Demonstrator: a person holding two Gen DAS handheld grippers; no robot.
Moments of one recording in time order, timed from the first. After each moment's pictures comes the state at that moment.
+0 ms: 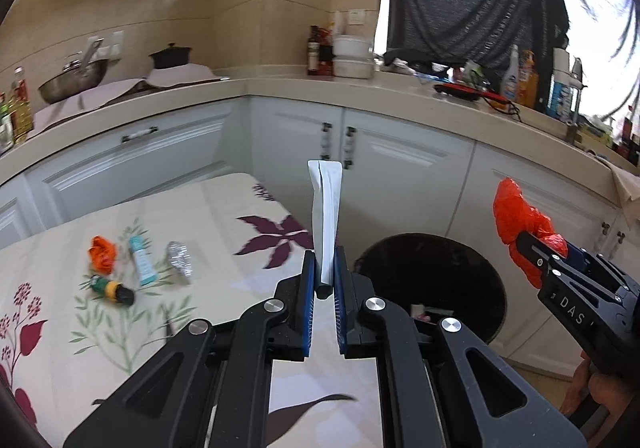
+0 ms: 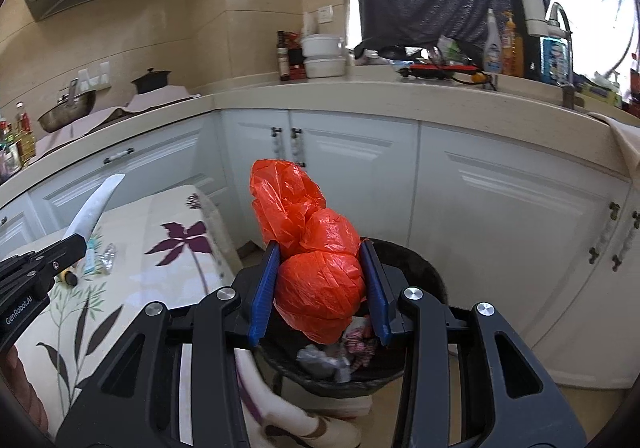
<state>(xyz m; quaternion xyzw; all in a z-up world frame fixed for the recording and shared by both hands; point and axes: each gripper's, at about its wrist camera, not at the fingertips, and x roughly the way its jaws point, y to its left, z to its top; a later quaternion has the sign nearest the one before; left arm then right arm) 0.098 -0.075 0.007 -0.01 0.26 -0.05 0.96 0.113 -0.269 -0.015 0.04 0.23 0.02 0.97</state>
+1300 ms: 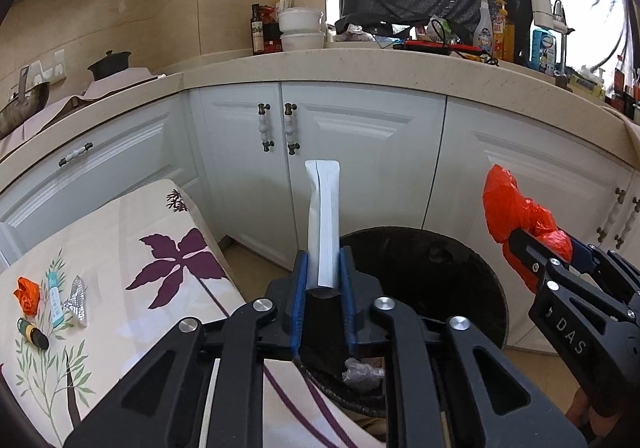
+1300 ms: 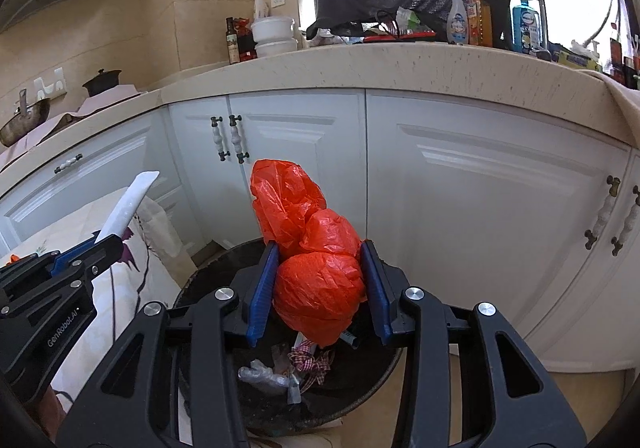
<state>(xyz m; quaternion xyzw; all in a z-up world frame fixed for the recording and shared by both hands) 0.180 -0.167 -0.035 0.05 0.28 -0.08 0.95 0.174 -0.325 -0.057 0.06 0.25 -0.04 0.97</state>
